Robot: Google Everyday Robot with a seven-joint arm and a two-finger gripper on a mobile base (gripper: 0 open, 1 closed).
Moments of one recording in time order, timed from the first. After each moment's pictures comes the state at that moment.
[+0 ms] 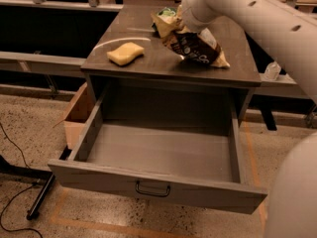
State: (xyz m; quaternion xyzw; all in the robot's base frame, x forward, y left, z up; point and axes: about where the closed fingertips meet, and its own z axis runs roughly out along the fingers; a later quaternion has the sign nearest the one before) arm 0.793 -0.083 0.958 -0.73 0.51 -0.25 0.37
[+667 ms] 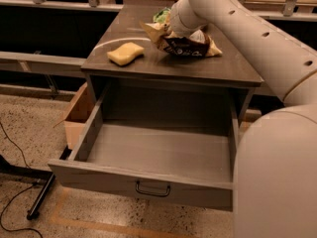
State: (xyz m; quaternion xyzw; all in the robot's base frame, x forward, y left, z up) arm 0.835 -0.043 0.921 -0.72 0.52 -0.19 0.41
